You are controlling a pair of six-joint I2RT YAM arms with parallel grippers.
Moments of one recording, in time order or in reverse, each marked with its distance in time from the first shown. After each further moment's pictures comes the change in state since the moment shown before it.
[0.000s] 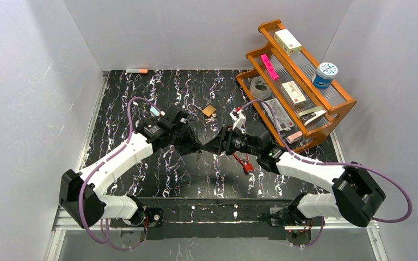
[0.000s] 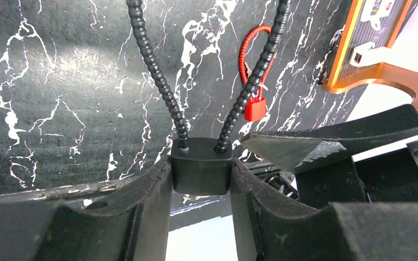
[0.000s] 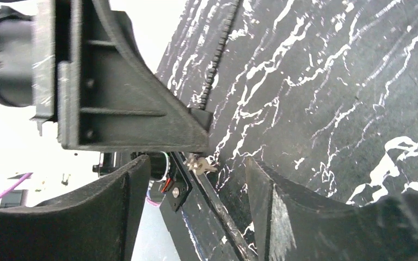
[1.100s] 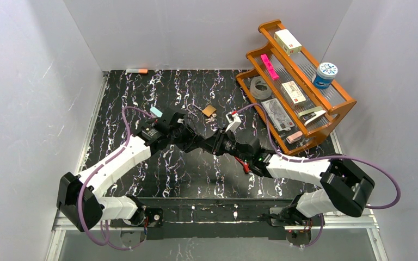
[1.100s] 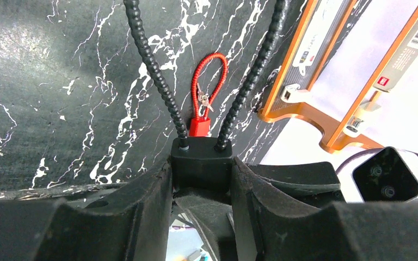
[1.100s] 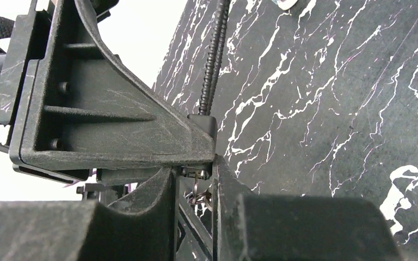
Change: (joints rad) left arm 0.013 -0.029 -0.063 0.139 0.017 -0.283; right arm 0.119 0.085 -0.018 0.188 0.291 0.033
